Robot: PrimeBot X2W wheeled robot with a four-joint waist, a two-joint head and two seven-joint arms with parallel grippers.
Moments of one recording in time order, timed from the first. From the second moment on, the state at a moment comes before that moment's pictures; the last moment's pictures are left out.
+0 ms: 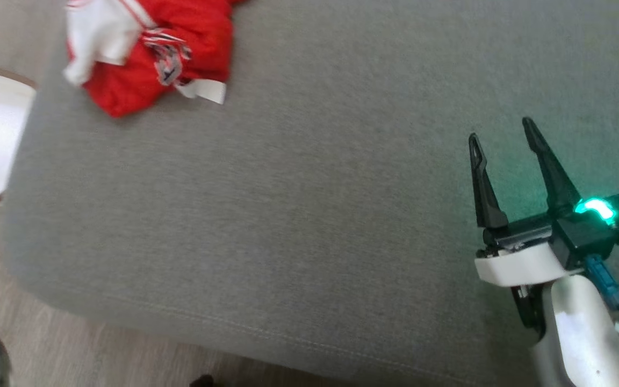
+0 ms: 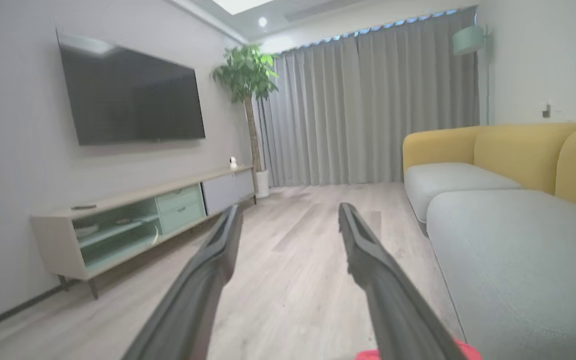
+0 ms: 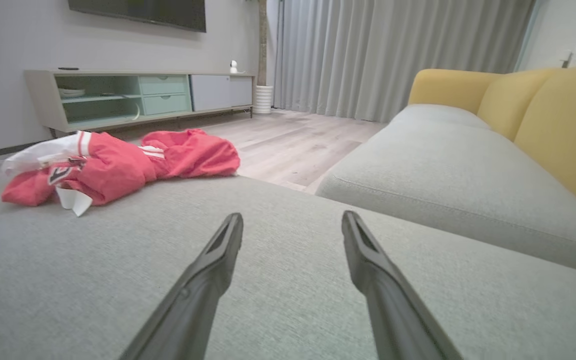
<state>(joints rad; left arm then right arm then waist) -0.86 0.33 0.12 0.31 -0.22 -0.06 -0.10 -0.18 -0.05 0.07 0.05 -0.15 0.12 -0.25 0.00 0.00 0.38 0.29</state>
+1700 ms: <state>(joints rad) -1.05 0.43 -0.17 0.80 -0.52 -0.13 0.20 -0.22 -0.05 0.05 -0.03 -0.13 0.12 -0.26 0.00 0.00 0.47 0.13</state>
